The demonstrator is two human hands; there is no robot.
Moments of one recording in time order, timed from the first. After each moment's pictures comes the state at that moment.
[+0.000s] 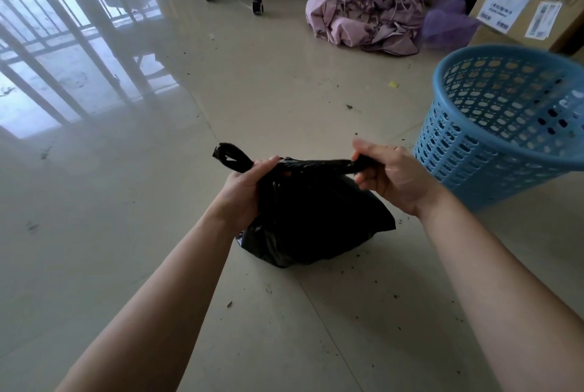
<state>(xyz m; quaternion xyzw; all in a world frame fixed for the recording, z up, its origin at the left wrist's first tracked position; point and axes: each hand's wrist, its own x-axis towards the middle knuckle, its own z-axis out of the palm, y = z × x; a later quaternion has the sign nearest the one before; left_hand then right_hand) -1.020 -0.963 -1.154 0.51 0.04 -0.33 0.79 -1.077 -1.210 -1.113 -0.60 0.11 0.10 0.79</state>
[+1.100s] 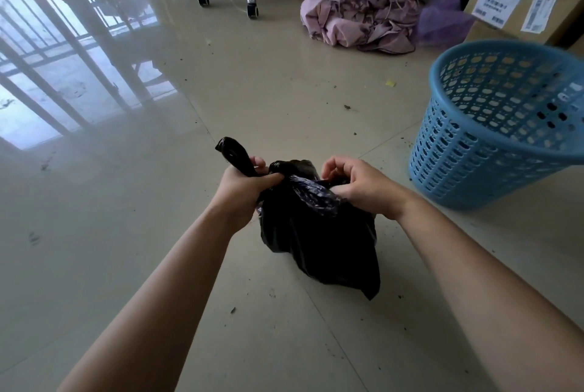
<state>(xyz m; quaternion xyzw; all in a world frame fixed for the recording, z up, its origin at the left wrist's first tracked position) -1.013 -0.967 -1.151 0.66 0.06 -0.20 0.72 -1.069 -1.187 -1.136 -0.81 0.02 0.16 0.56</state>
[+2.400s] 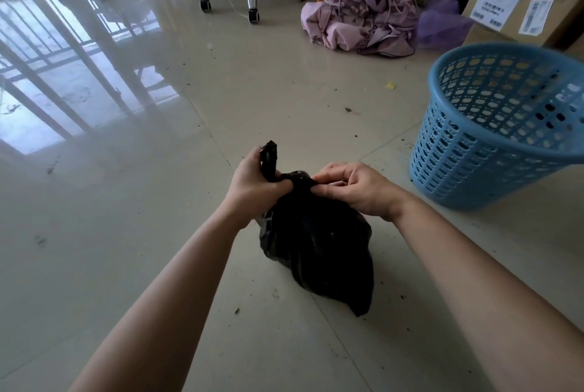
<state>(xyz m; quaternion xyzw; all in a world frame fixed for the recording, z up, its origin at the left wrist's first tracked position) -1.021 -0.973 -1.134 0.84 -0.06 -0.11 0.52 -1.072 -1.180 -1.142 -0.74 -0.01 0.15 0.65</state>
